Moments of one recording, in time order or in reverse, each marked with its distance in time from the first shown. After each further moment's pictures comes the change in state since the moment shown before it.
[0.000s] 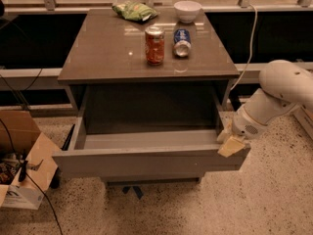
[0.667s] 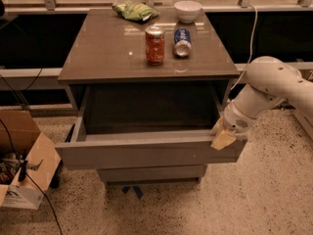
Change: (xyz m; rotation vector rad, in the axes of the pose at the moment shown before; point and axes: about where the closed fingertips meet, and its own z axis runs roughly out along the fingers) arm -0.017 -0.022 0.011 -0.011 0.012 -0.059
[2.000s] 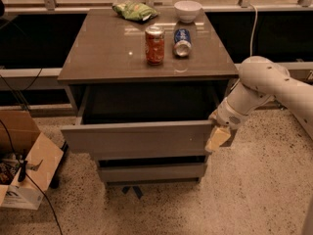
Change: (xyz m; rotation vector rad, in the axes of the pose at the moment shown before) arm -0.013 -0.023 0.019 -0.013 -0.005 -0.055
